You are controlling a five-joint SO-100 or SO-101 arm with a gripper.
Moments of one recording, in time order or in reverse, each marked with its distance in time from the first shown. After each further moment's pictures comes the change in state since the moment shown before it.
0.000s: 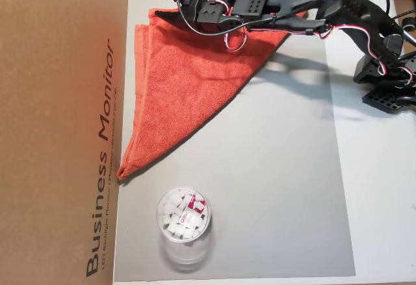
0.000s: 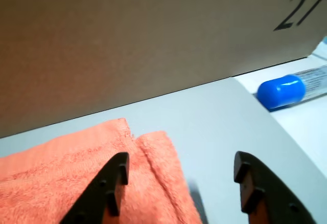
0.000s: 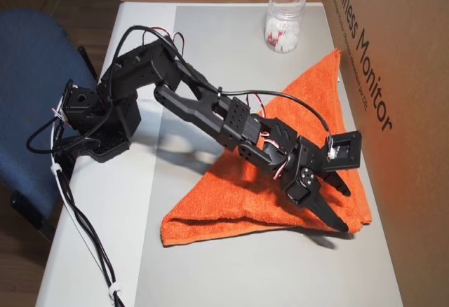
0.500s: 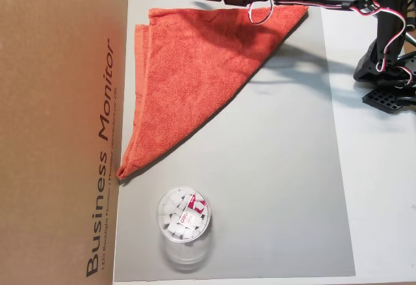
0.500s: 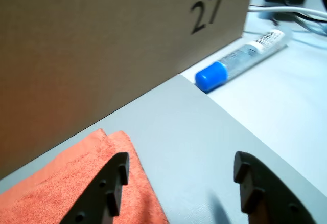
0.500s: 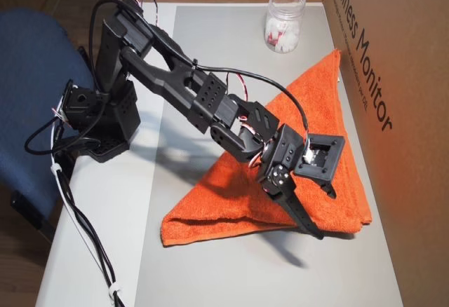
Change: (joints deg) arm 6.2 27.5 28.3 0.0 14.3
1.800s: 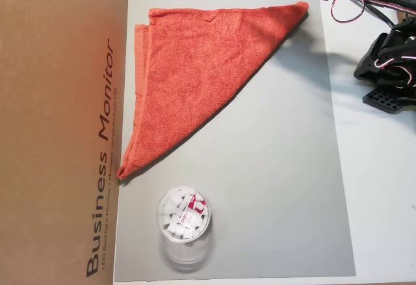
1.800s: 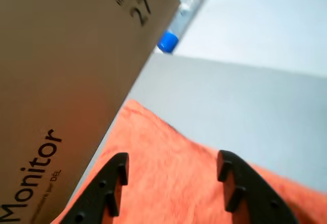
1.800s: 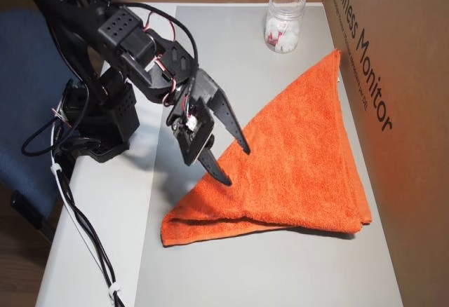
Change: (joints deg) arm 5.2 61.2 49.8 16.3 30.7
